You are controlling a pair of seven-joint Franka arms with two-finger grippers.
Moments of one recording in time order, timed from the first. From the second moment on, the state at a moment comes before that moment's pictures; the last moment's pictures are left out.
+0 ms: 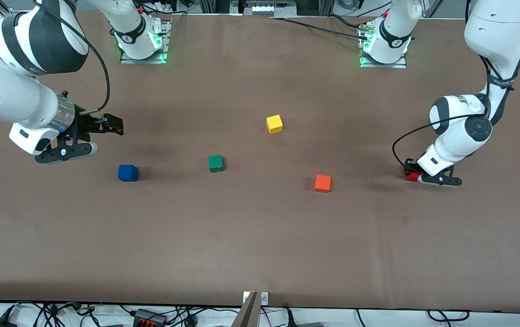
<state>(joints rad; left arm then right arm) 0.07 0.41 0.01 -2.22 0.00 2.71 0.21 0.17 0.18 0.00 -1.65 0.07 1.68 -0.03</state>
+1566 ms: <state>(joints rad) 0.07 0.33 -0.18 -1.59 -0.51 1.71 1.01 0.18 0.43 0.00 -1.60 1.11 1.82 -0.04</state>
